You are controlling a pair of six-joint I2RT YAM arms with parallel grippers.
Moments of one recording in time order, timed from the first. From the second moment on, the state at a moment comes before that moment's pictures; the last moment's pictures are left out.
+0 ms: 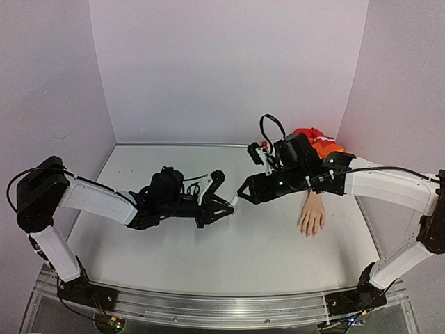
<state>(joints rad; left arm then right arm) -0.93 1.69 0.83 0.58 0.42 -0.04 0.87 1.47 1.20 -0.44 -0.09 0.35</state>
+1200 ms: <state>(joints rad) -1.04 1.66 0.82 0.65 -0.13 -0.02 0.98 1.72 1.44 -0.44 0.20 0.69</state>
